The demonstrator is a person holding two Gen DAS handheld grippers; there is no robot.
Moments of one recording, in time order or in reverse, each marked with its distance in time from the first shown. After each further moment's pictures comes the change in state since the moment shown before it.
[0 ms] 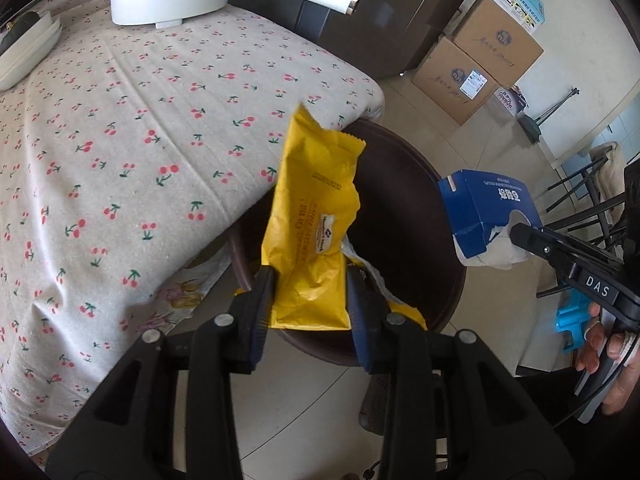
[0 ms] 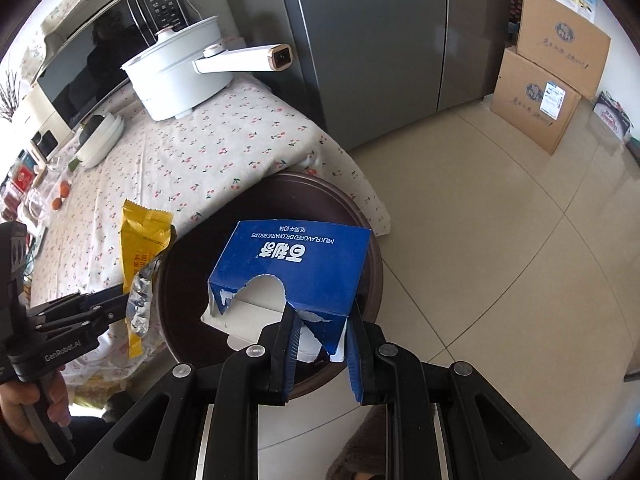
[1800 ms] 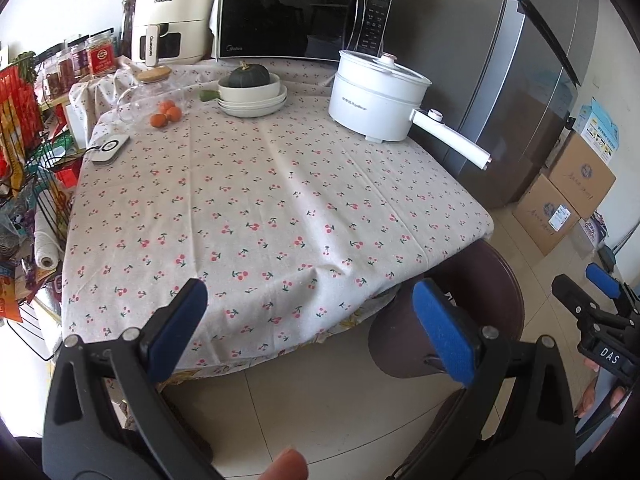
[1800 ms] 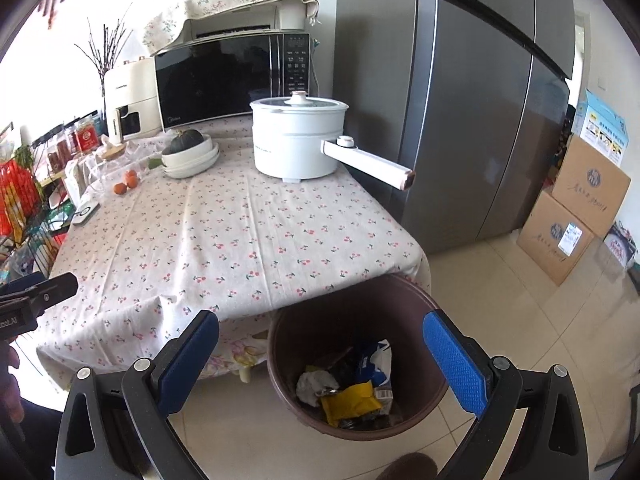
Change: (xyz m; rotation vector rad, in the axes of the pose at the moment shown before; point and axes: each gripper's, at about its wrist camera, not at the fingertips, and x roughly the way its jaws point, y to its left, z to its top) left arm -0.181 0.083 -0.098 -0.305 -0.421 0.380; right arm -0.075 0.158 -0.032 -0.306 -0.359 -0.002
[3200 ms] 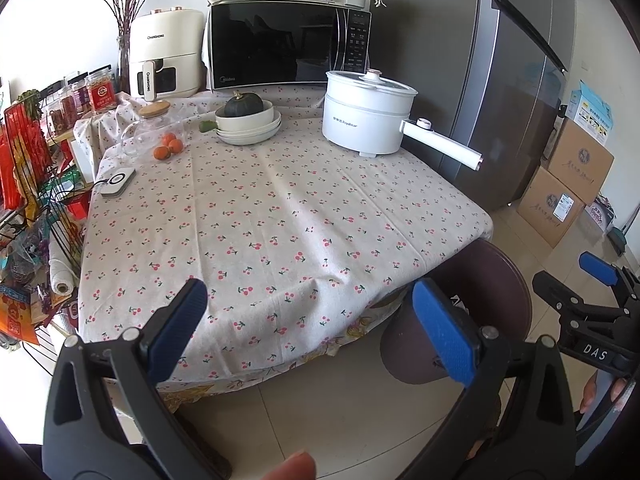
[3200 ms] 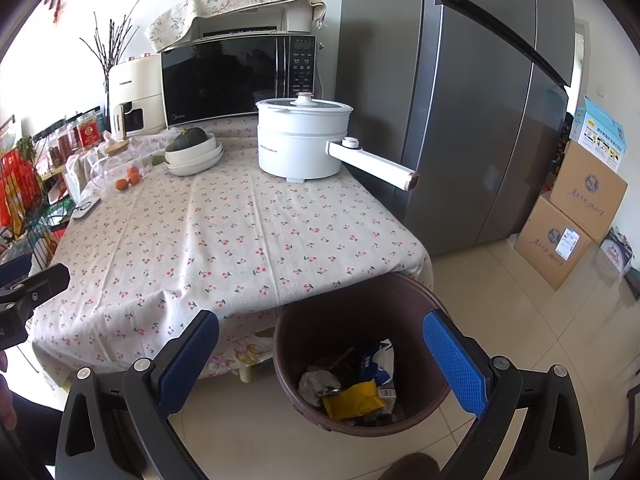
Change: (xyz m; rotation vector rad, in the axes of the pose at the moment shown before) left arm -0.019 -0.018 -0.007 0.081 -0.086 0.032; right arm -0.002 0.008 -0.008 -0.017 -0.010 -0.009
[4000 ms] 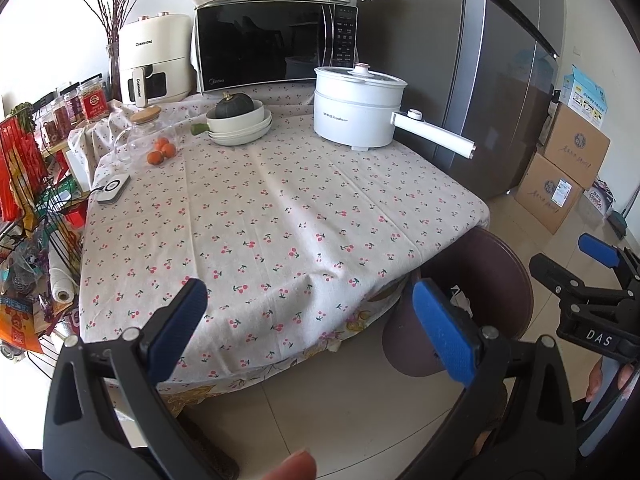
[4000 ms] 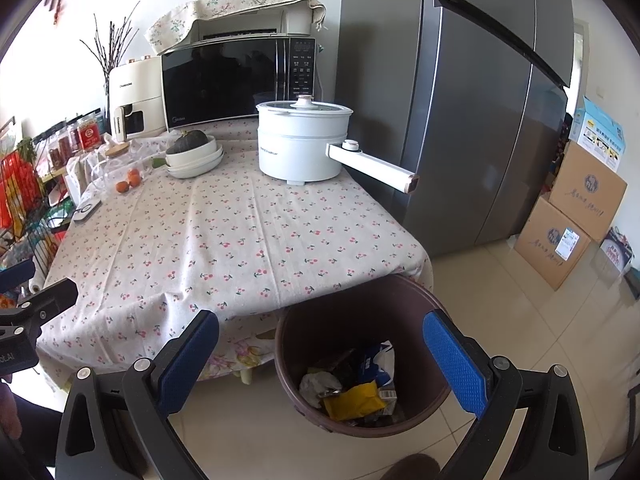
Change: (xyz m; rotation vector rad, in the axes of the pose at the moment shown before) left arm -0.001 -0.005 -0.003 0.054 0.008 -0.008; right arm -0.002 0.003 0.001 0.002 -0.006 -0.001
